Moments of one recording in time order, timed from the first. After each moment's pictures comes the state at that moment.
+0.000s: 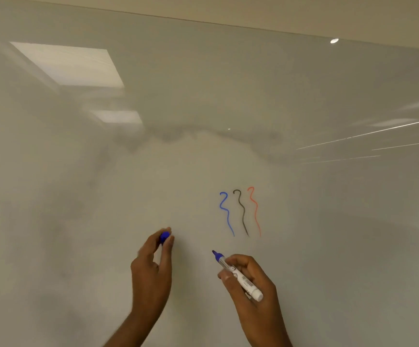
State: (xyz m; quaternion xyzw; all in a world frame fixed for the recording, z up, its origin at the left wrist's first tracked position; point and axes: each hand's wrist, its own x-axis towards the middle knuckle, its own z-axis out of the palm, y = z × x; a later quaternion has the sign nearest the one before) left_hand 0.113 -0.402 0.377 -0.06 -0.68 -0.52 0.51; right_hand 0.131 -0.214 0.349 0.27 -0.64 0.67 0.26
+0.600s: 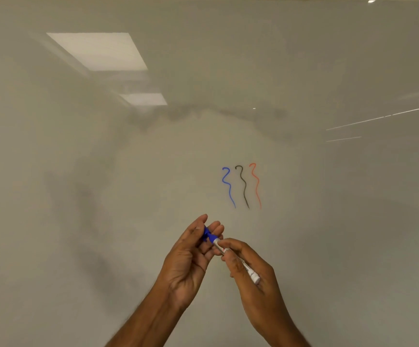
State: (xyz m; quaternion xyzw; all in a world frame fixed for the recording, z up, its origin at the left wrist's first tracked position) left_hand 0.195 -0.310 0.385 -0.04 -0.35 -0.93 0.11; right_hand 0.183 -0.175 0.340 0.35 -0.64 0.67 0.17
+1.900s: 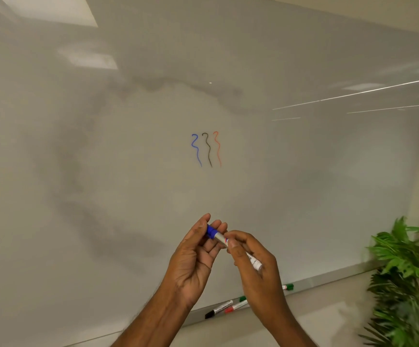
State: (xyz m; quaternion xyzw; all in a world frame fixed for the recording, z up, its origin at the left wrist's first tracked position) left_hand 0.335 -0.264 0.319 -0.04 -0.27 -0.96 -0.02; right_hand 0.362 -0.136 0.300 0.21 -0.67 0.67 0.24
